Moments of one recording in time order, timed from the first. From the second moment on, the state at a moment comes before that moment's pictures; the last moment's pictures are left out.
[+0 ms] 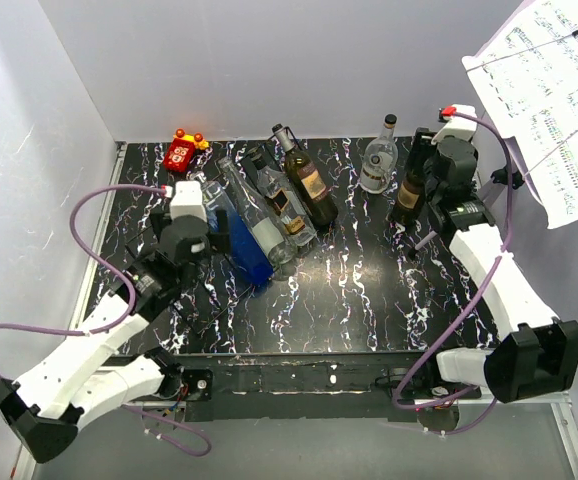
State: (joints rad) left arm -0.77 0.87 0.93 -0.51 -0.73 -0.26; right arm 0.23 1.27 1.15 -0.01 0.35 0.09
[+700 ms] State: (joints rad) left arm -0.35 1.21 1.28 -0.58 -0.45 -0.53; right arm 0.44 0.92 1.02 -0.17 0.07 0.18
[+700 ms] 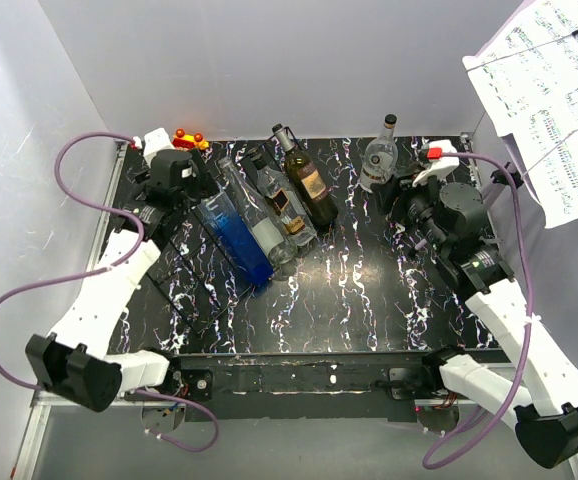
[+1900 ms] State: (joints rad) left arm -0.47 1.53 1.50 -0.89 -0.69 -0.98; right arm 0.51 0.86 0.90 -0.18 -0.01 0.16
